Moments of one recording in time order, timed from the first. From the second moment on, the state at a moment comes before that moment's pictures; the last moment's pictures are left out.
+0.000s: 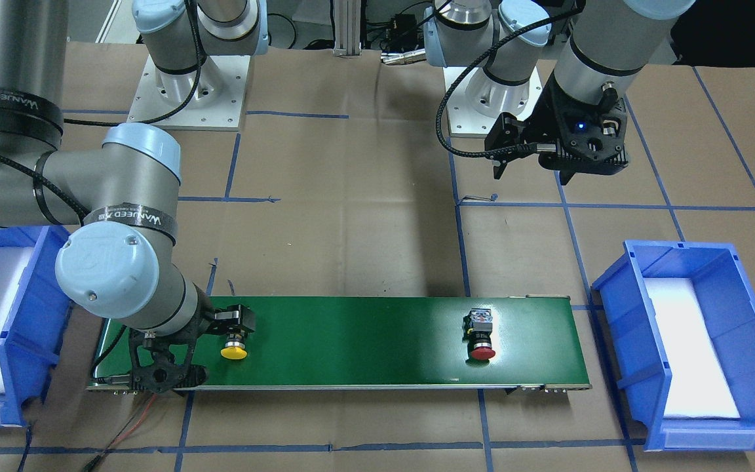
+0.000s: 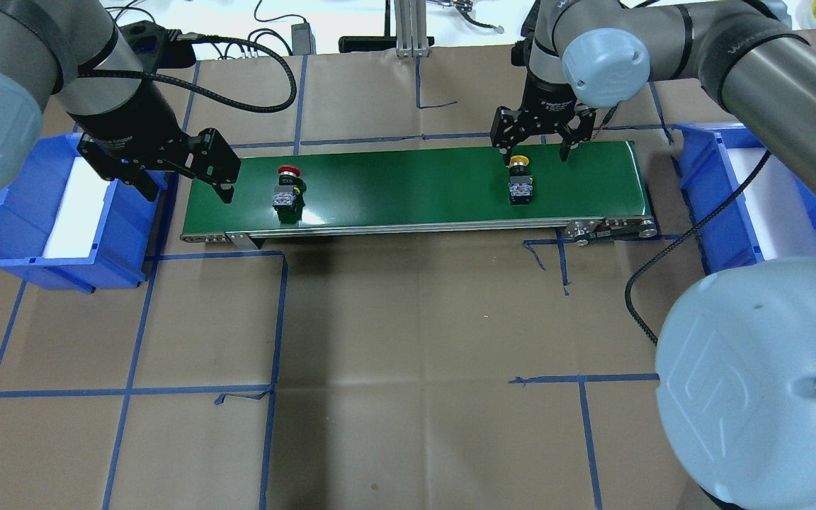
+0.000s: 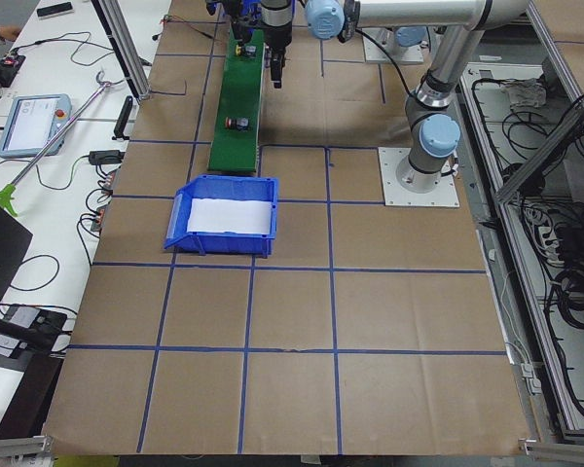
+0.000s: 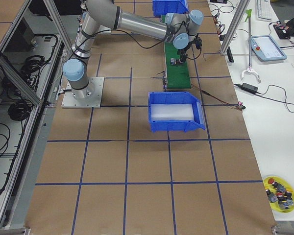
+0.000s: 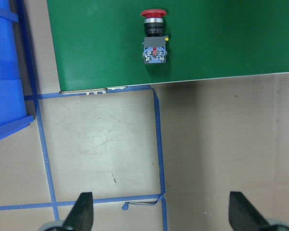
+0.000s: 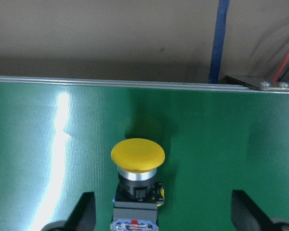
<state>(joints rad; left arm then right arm) -1.54 -1.56 -1.62 -1.56 1.57 0.12 1.63 -1.01 1.36 -1.77 -1.54 0.02</state>
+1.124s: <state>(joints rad) -1.54 -1.56 -1.62 -1.55 1.57 0.07 1.60 -0.97 1.30 -1.64 -1.60 0.00</state>
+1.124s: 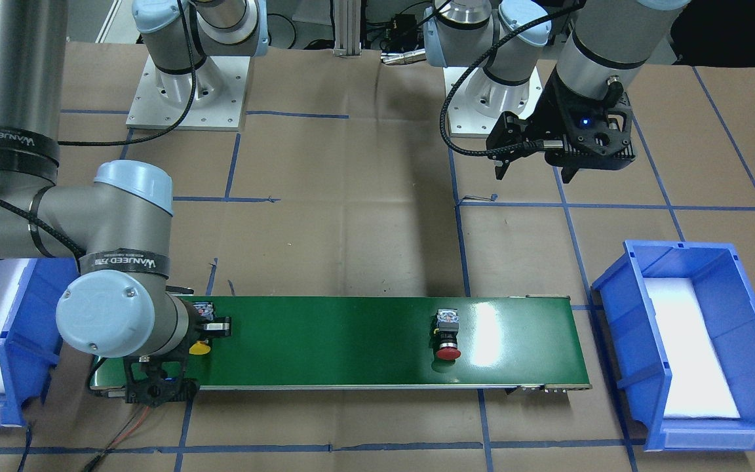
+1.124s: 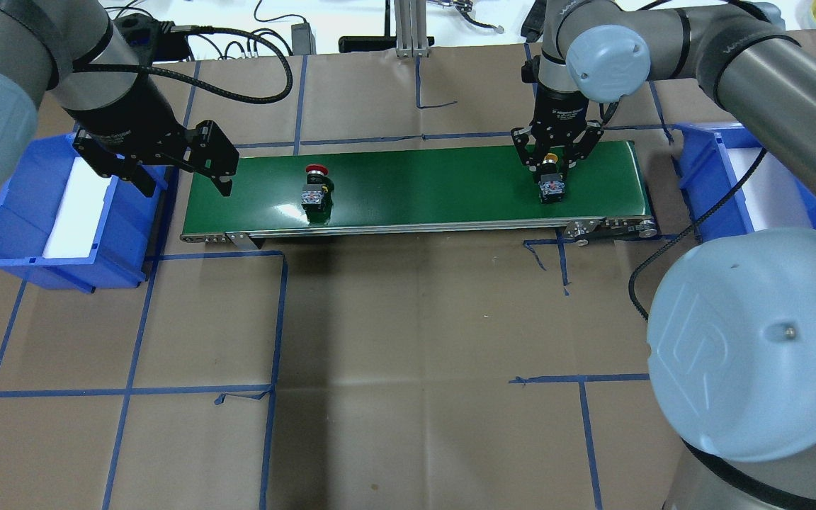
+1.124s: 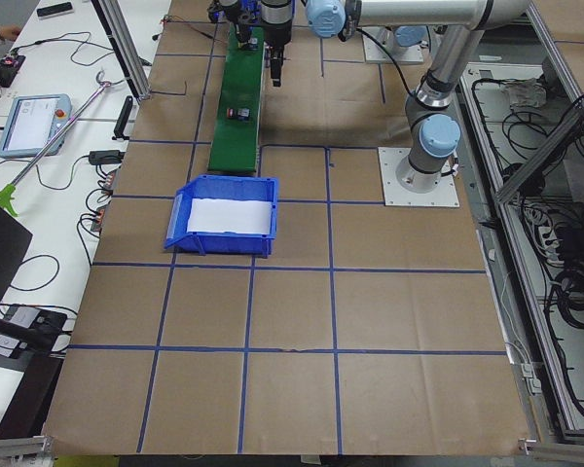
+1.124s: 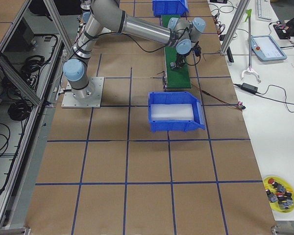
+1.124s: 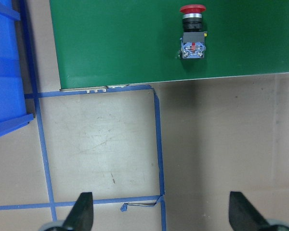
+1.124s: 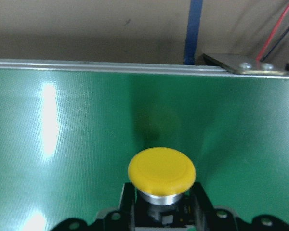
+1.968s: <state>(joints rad) -1.54 -1.56 -1.62 -1.55 1.57 0.05 1.33 -1.00 1.05 -1.48 -1.60 -0.32</state>
